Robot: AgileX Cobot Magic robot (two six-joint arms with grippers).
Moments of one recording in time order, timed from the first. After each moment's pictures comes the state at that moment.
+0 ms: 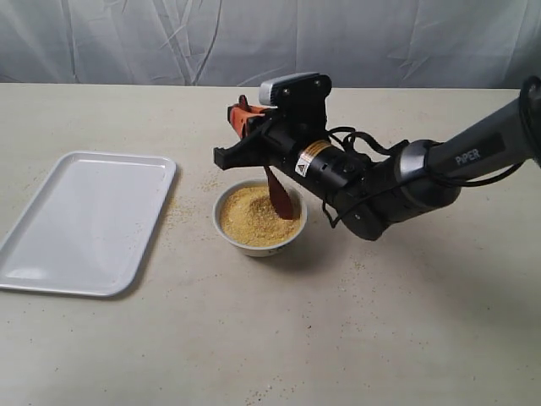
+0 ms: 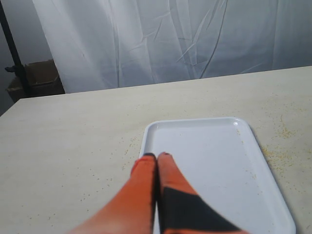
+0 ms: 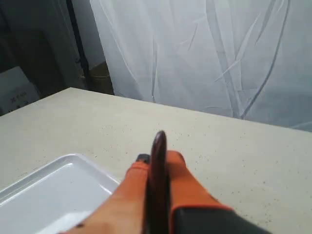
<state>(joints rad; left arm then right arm) -0.05 0.01 0.00 0.04 0.24 0.06 0.61 2.13 -1.01 -0.13 -0.96 0.21</state>
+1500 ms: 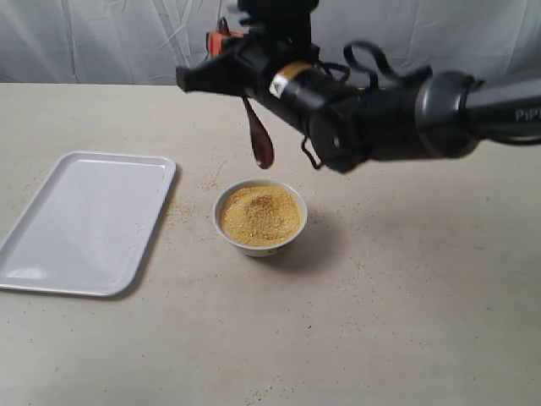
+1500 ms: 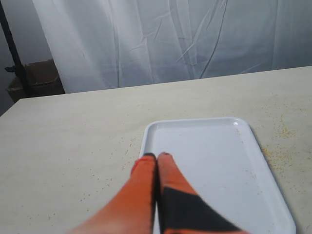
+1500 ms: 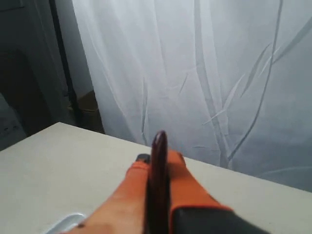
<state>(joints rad) -0.05 0.01 0.00 0.04 0.24 0.06 0.70 1.92 -1.16 0.11 -0.61 0.04</state>
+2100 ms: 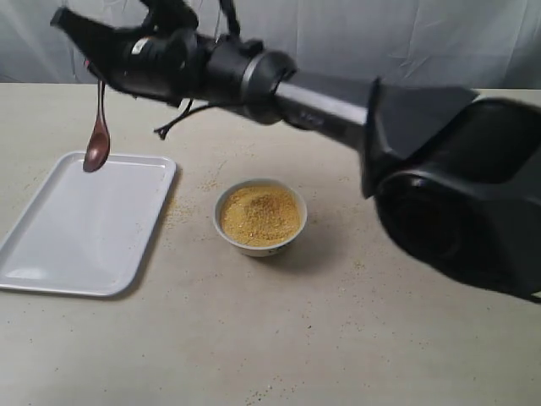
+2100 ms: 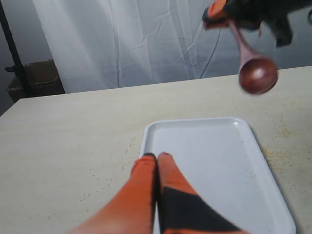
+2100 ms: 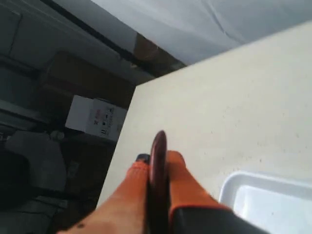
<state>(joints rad) -0.05 0.01 0.00 0.04 0.24 0.06 0.81 2.43 -2.13 0.57 0.13 0.38</state>
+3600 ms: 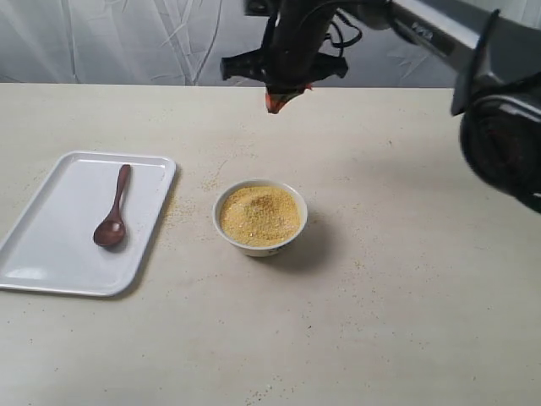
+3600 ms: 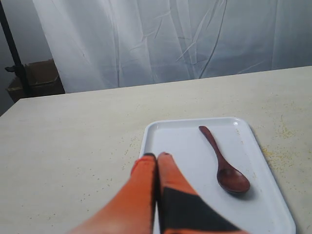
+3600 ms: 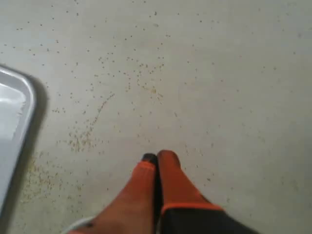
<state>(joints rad) -0.05 0.01 0.00 0.04 0.24 0.06 0.49 2.37 -2.30 0.13 1.20 0.17</state>
